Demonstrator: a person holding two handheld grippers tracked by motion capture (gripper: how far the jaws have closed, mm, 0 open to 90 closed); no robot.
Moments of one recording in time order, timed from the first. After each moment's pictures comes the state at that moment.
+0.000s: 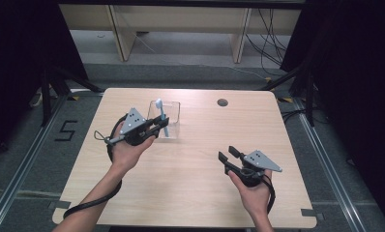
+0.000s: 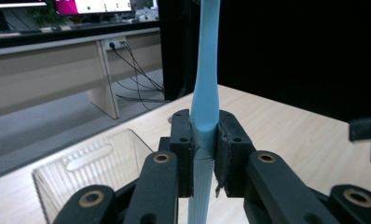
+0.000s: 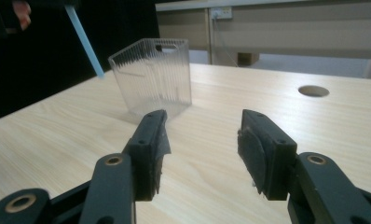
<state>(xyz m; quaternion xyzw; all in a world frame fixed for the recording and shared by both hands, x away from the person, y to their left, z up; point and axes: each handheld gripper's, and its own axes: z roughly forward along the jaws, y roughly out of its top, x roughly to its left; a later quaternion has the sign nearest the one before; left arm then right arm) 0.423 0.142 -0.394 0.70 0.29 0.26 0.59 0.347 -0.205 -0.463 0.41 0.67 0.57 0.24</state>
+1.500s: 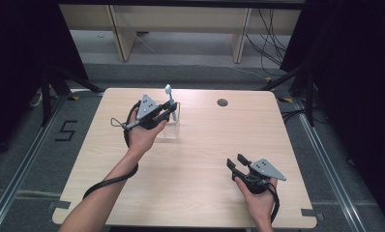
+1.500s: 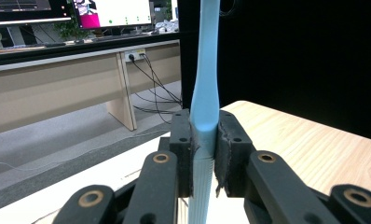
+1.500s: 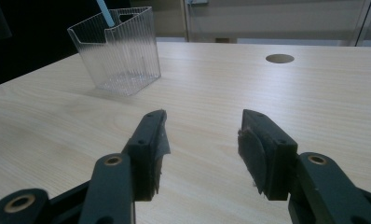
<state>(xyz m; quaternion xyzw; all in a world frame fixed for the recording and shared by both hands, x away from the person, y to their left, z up) 0.479 0.115 -0.405 0.68 0.30 0.30 0.60 0.340 -0.227 -0.496 0.44 0.67 0.54 0.26</state>
